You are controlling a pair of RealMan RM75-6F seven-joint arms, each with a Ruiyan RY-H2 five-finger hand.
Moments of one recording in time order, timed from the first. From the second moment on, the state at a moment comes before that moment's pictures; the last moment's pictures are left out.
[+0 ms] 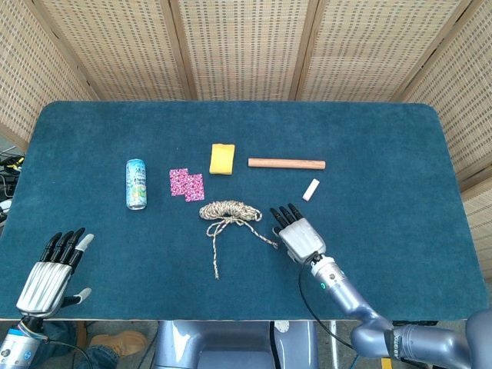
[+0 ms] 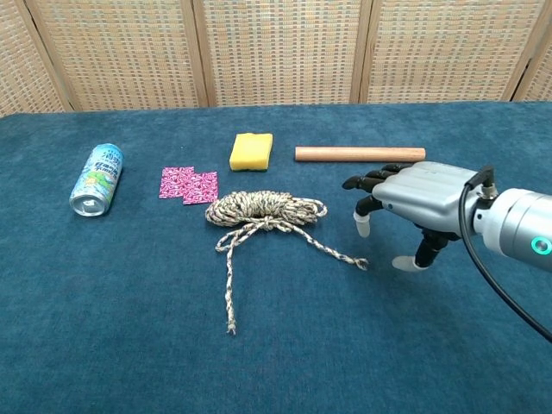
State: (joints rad) left arm -0.09 -1.19 0.05 -1.72 1.61 1.44 0.29; right arm 0.68 -1.58 0.12 -1.56 -1.13 0.95 -0.72
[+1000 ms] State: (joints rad) left arm -0.09 -1.20 0.05 -1.72 1.61 1.43 0.29; right arm 0.73 -1.77 0.19 -1.46 -0.86 1.04 -0.66
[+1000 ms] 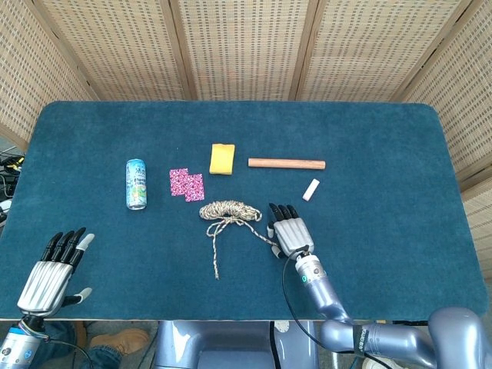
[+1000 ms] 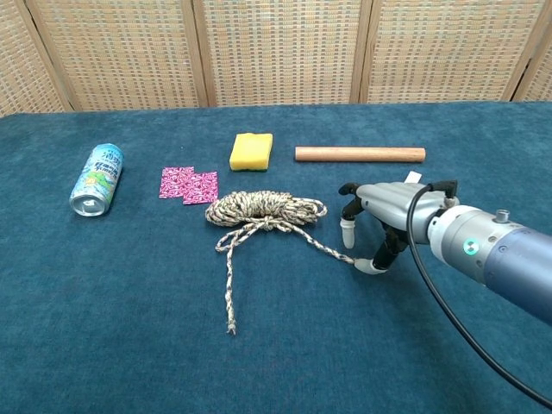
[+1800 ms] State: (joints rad) left arm -0.10 -1.20 0.05 -1.71 1.60 1.43 0.28; right arm 0.76 -1.81 0.18 -1.42 -0.80 1.02 -0.68
